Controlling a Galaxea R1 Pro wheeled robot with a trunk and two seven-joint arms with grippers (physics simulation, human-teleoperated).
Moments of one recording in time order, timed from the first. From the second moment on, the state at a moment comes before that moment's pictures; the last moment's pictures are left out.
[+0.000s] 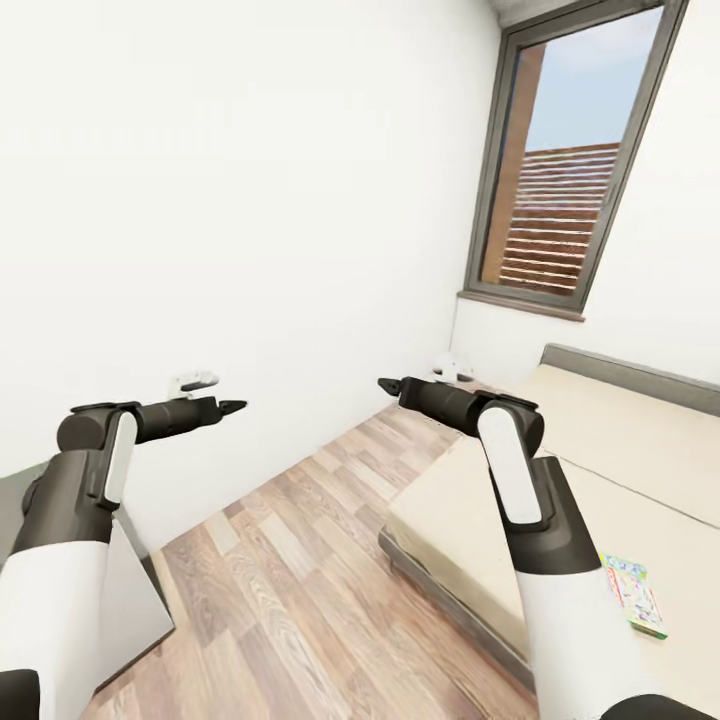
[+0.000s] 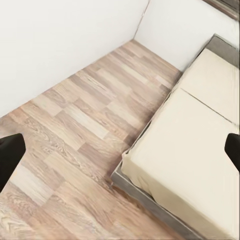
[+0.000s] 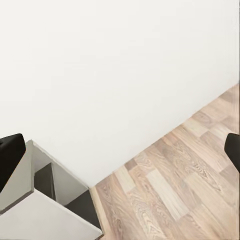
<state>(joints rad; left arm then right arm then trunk) -0.83 0.16 0.21 -1.29 0.06 1.00 -0.53 -0.79 0.12 0.11 -1.54 -0.63 0.95 -0.21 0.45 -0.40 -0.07</state>
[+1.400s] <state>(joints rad) -0.56 0.16 0.31 -1.28 0.05 0.84 -0.72 -0.66 -0.02 -0.06 -1.53 -0.63 0.84 -0.30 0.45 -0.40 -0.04</state>
